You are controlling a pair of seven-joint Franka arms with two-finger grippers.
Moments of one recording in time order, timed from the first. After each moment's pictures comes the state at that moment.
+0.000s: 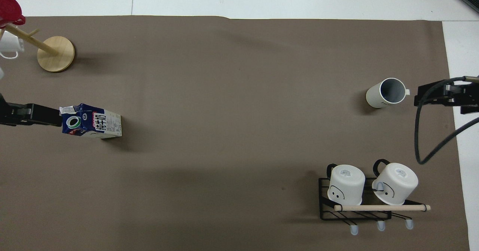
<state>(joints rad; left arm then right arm) -0.06 -0.10 -0.01 -1.67 -0.02 1.55 0.00 -0.02 -0.03 0.03 -1.53 -0.02 1.54 0.20</state>
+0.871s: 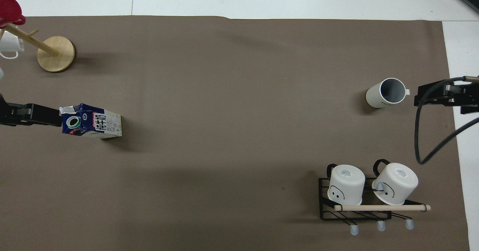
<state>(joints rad) -0.06 -0.10 -0.01 -1.67 -0.02 1.55 0.00 -0.02 -0.03 0.03 -1.53 -0.02 1.54 0.20</state>
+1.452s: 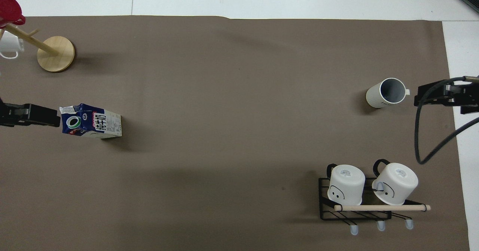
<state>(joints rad) -0.06 -0.11 -0.01 -1.68 -0.02 1.55 0.00 -0.02 -0.03 0.03 -1.53 -0.02 1.54 0.20</state>
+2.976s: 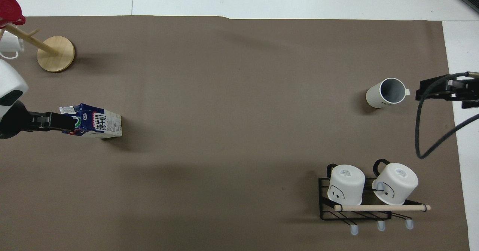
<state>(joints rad) -0.06 -0.15 -0.01 -1.85 -0.02 1.70 0.00 -0.02 -0.02 0.03 -1.53 -0.02 1.58 0.20</state>
